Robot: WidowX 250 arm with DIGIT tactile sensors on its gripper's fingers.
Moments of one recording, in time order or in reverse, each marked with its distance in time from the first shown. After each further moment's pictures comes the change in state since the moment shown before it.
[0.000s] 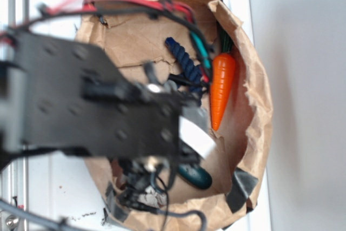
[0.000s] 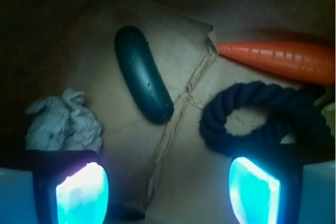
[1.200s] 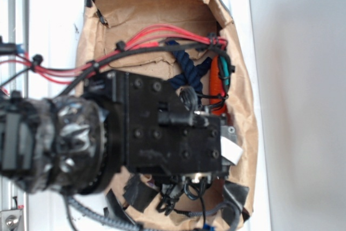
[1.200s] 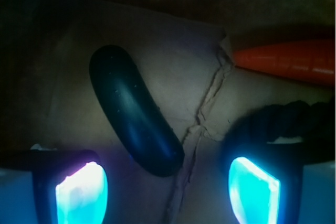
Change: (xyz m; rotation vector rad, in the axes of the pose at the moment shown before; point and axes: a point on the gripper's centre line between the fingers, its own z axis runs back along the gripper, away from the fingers) arm 0.021 -0.032 -0.053 -0.051 0.054 0.039
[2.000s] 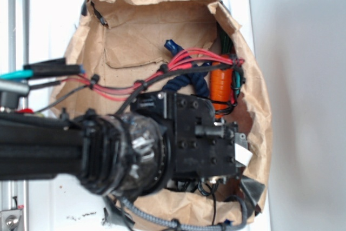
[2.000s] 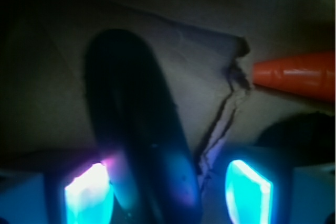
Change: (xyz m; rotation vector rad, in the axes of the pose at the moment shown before) arm 0.011 0.004 -0.037 0.014 0.001 0.014
